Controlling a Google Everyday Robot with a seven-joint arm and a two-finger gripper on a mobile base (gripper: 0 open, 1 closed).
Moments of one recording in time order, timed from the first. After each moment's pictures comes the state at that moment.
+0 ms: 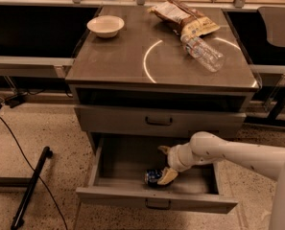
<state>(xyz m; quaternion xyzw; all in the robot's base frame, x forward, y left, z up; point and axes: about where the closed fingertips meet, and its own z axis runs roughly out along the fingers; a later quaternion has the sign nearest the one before) 0.558 -0.094 0.432 -0.66 0.68 0.14 0.28</state>
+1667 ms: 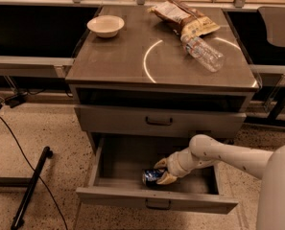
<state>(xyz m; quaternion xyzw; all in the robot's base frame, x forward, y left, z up) 0.539 -0.088 0.385 -0.69 0.64 0.21 0.25</state>
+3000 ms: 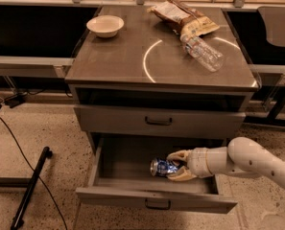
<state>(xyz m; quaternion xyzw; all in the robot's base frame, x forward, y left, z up) 0.503 -0.123 0.532 -0.62 0.64 0.20 0.40</state>
